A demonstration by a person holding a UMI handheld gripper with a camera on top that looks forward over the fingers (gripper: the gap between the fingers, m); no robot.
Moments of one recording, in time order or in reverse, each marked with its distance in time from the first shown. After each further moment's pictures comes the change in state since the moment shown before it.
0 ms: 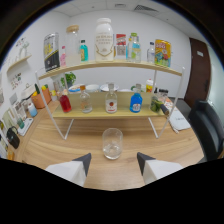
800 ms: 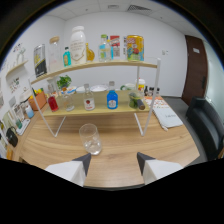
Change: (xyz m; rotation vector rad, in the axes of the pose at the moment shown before) arm 0.077 0.014 -0.021 0.019 0.006 0.030
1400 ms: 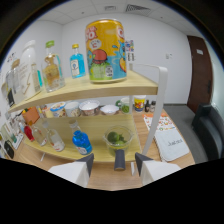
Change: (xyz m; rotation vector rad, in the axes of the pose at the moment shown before) arm 0.076 -0.119 0.128 0.069 -0.063 0.003
